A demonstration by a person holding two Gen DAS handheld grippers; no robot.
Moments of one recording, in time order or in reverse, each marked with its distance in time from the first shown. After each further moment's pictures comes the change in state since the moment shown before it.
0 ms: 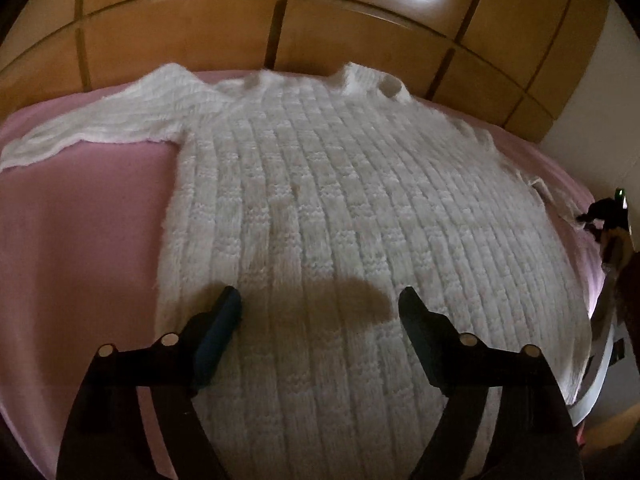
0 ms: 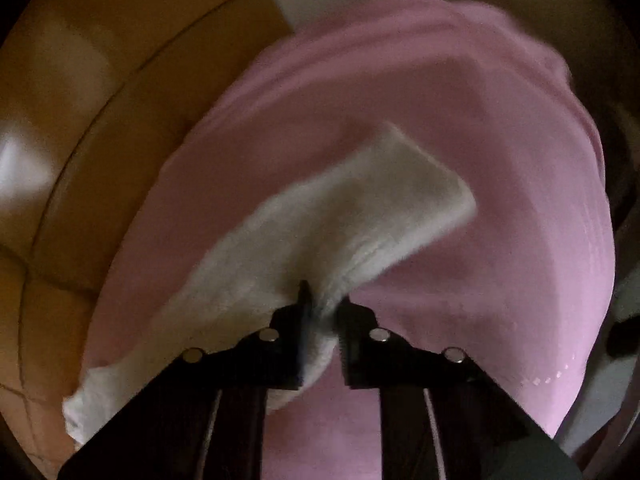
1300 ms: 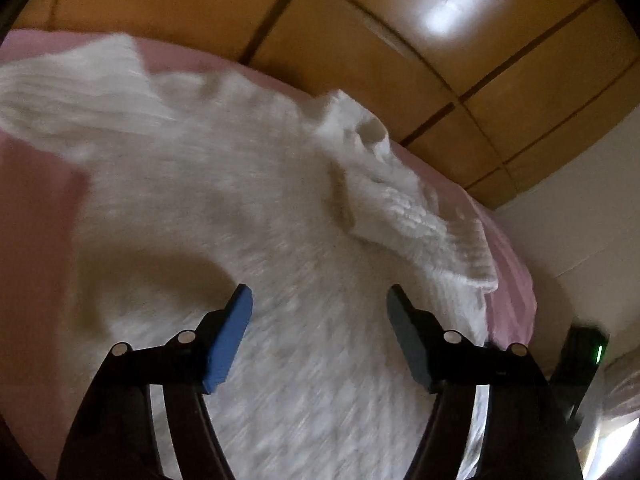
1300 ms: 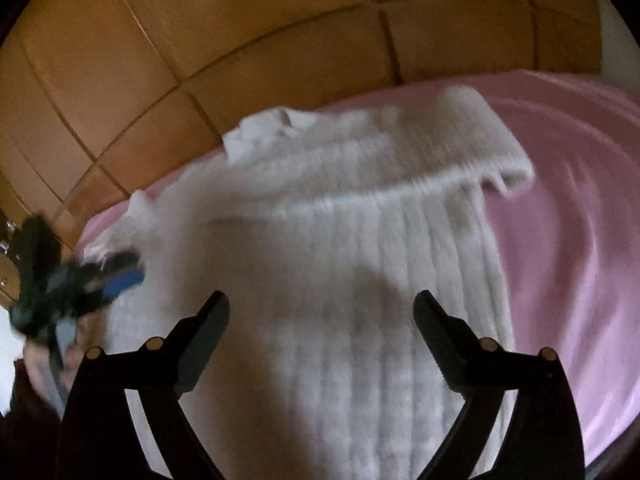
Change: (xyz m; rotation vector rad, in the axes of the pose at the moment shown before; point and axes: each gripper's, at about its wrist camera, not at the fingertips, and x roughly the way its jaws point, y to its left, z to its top) left arm 0.051 0.006 0.090 -0.279 0.058 -0.298; right arm -0.088 0.188 -0.275 -0.742 0.195 0.468
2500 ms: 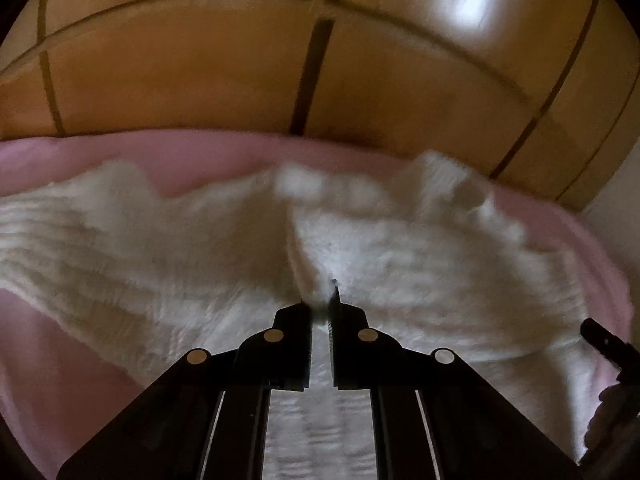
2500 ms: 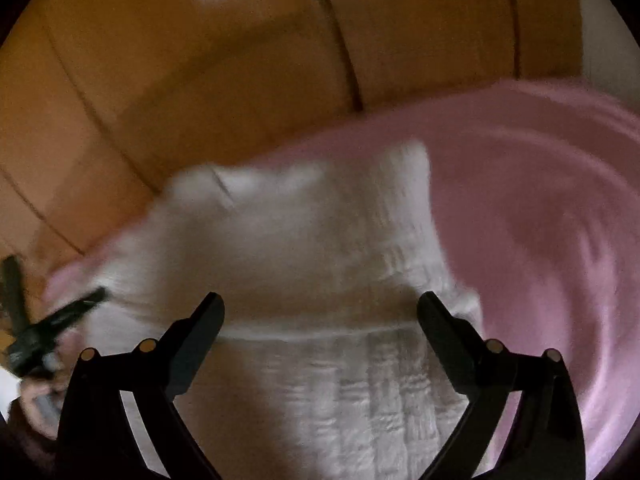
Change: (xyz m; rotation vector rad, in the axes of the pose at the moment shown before) left arm 0.039 0.018 0.080 0.177 -0.111 0.380; right arm 0.063 -0.028 0.083 0.092 0.003 -0.138
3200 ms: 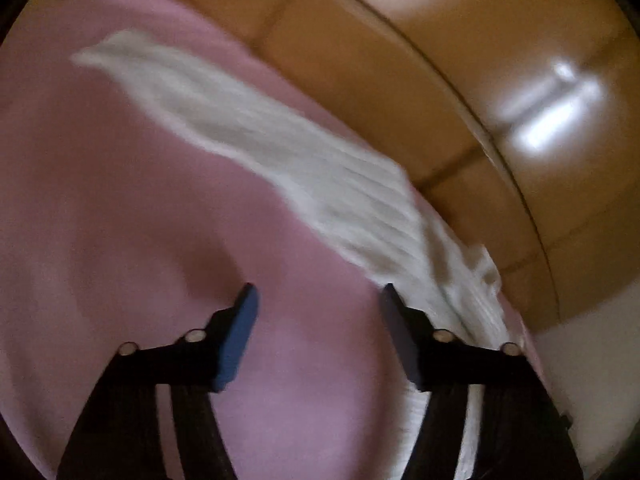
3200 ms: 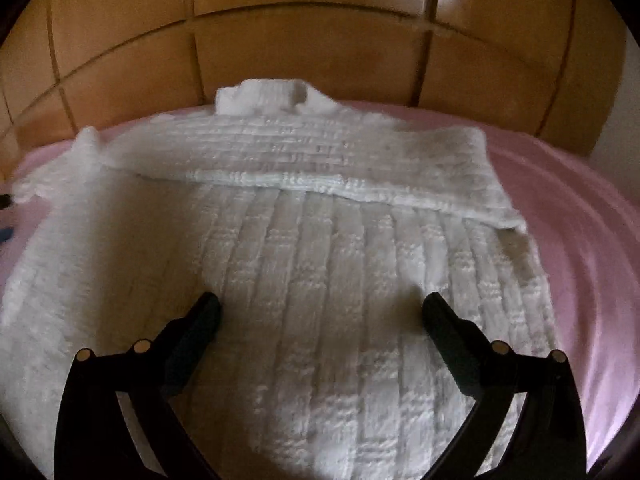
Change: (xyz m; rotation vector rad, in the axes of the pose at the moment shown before) left arm -0.112 0.210 -0.083 -0.572 -0.103 -0.110; right arm -0.013 0.091 -0.104 -0.340 -0.083 -0.161
